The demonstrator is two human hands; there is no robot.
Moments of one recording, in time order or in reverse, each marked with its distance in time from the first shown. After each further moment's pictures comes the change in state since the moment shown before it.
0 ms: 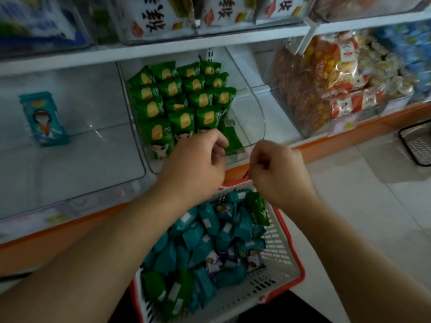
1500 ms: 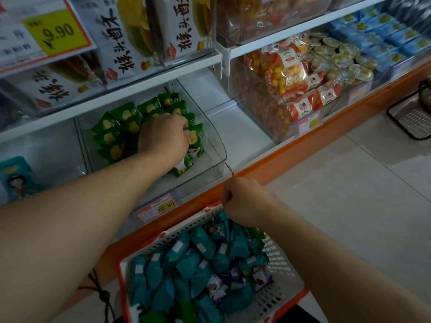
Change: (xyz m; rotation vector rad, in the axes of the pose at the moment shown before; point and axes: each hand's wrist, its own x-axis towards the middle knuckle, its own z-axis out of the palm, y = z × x) left_hand 0.129 0.005 0.020 0.653 0.027 0.029; right_hand 0.011 0.034 0.003 -0.047 -0.496 0.233
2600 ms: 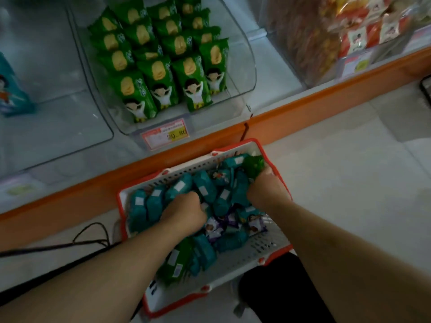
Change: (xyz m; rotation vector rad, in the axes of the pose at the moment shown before) left_hand -0.225 -0.012 0.144 -0.247 -0.871 -0.362; right_hand 0.007 0.082 0.127 0.040 0.021 0.496
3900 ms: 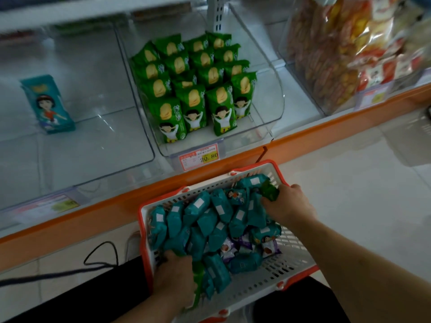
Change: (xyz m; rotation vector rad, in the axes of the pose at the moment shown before) left_hand -0.043 -0.089 0.062 0.104 -0.183 -0.202; right_hand -0.003 -0.008 -0.011 -0.147 0.107 -0.062
